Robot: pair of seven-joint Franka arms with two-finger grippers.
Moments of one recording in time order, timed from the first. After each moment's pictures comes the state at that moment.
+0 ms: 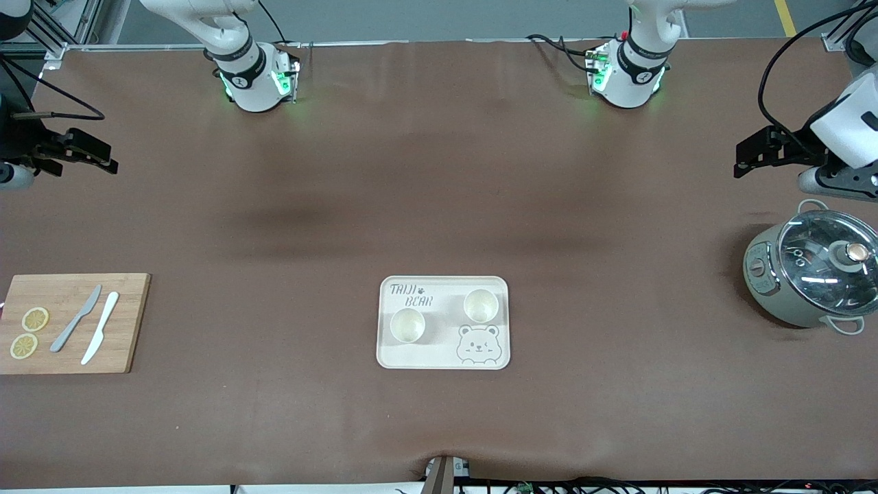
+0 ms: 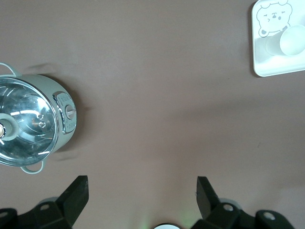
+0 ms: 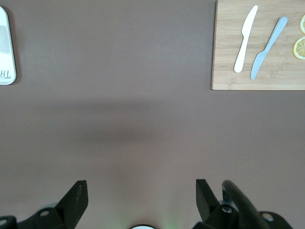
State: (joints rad) left arm -0.03 0.05 -0.06 -1.48 0.00 1.46 0.09; right arm 0.00 -0.11 -0.08 -1.77 0.02 1.57 -0.10
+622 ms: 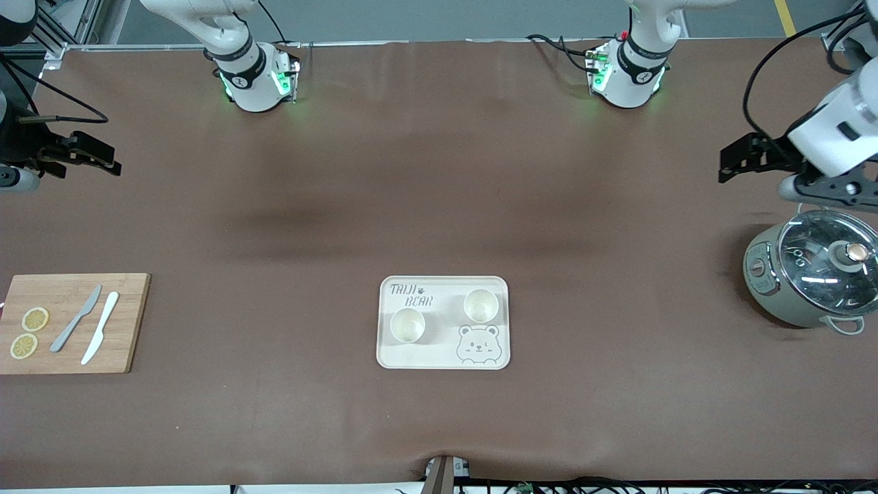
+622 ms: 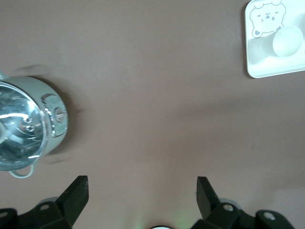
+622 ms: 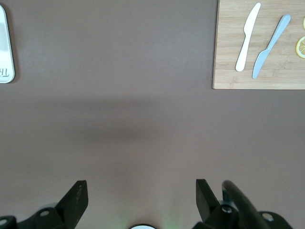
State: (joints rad) left arm -0.04 0.08 -0.11 -1.48 -0.01 1.48 0.03; right arm 0.00 -0.10 -0.08 -1.77 0.02 1.57 -0.11
